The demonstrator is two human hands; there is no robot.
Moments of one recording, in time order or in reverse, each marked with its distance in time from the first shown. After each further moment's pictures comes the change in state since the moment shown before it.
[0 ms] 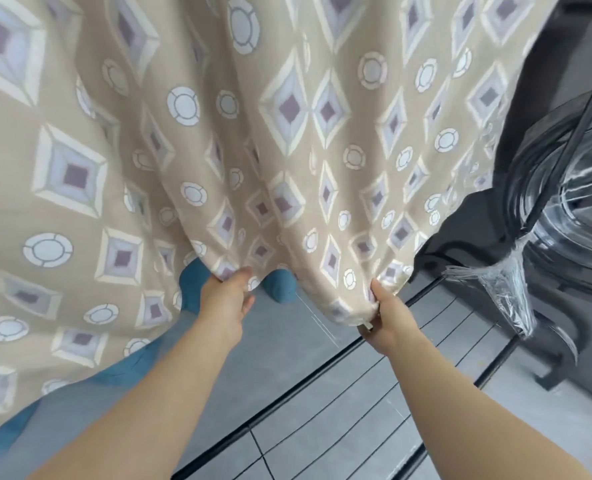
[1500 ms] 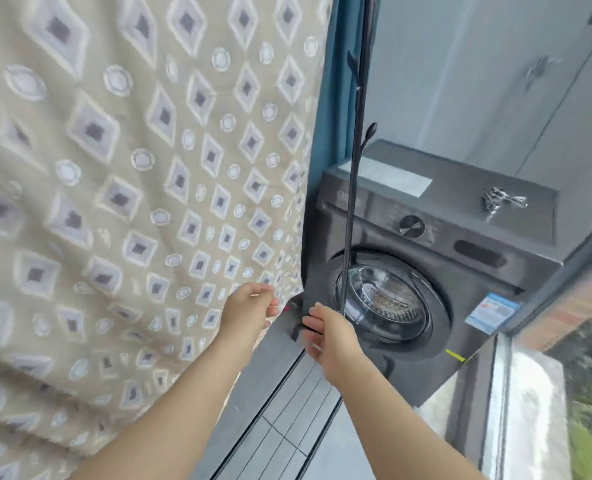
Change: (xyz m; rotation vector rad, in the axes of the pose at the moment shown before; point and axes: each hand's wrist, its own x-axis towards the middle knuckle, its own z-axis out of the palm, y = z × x) left_hand -0.256 0.317 0.339 0.501 -0.466 0.020; right_hand -0.301 -0.400 0.009 0.008 0.143 -0.060
